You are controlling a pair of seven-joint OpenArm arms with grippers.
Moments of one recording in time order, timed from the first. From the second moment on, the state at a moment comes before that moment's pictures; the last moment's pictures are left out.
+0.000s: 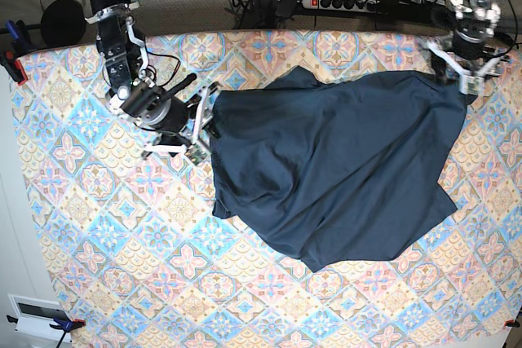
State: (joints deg) left arm 40.1 -27.1 -24.7 107.8 -19.9 -1.7 28.9; right arm -3.5 17.6 -11.4 106.9 14.0 26.5 -53.0
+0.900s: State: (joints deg) left arm 17.5 -24.1 -32.1 107.2 -38.9 -1.3 49.8; right arm 15.6 10.6 -10.8 79.3 20.0 26.2 -51.4
